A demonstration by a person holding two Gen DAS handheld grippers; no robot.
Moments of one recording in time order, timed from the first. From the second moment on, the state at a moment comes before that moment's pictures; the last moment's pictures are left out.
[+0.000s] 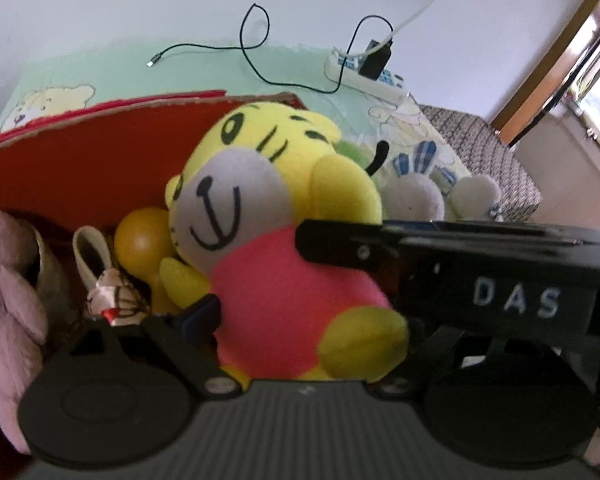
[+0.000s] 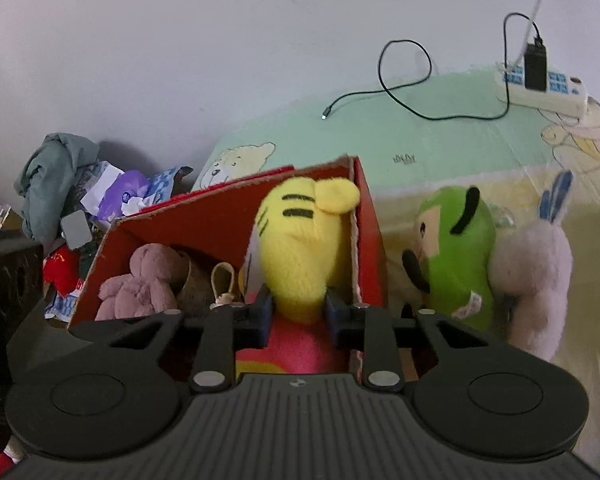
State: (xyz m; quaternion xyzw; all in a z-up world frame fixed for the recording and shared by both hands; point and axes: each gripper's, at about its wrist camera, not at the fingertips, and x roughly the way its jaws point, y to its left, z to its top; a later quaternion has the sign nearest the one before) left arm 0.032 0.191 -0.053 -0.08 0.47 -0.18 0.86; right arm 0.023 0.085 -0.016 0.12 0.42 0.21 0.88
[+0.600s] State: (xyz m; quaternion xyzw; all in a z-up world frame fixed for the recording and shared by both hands) left arm 0.034 0.181 -0.060 -0.05 0.48 -0.15 0.86; right arm 0.011 0.076 -0.025 0.14 0.37 0.22 0.89
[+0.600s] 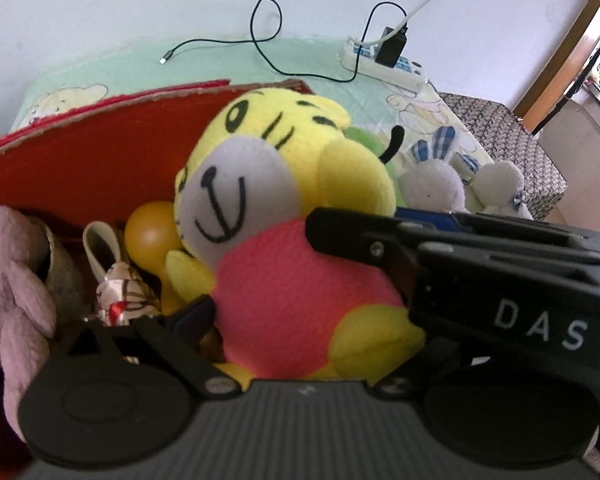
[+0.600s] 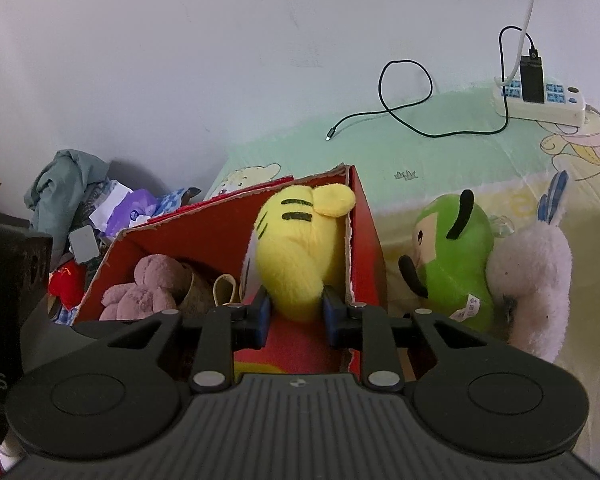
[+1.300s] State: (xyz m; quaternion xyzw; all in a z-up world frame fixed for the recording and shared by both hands) left arm 0.033 0.181 -0.062 -0.05 0.48 -0.14 0.86; right arm 0.004 0.068 -0.029 0.15 0.35 0.23 0.90
